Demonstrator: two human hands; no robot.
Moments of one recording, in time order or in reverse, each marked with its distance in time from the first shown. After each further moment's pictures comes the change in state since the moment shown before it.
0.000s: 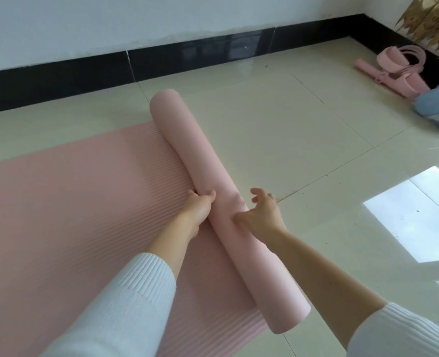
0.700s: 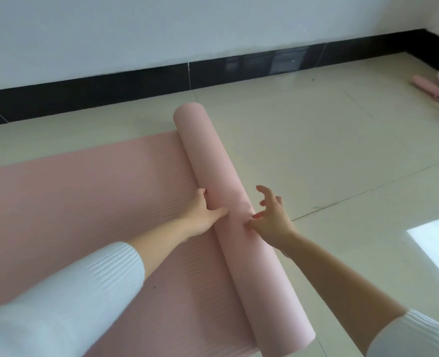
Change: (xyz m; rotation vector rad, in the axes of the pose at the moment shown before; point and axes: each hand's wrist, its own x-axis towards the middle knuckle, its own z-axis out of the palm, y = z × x) left_hand -0.053 -0.008 -0.100 0.456 0.049 0.175; right_hand -0.026 -0.027 0.043 -0.063 -0.208 -0.217
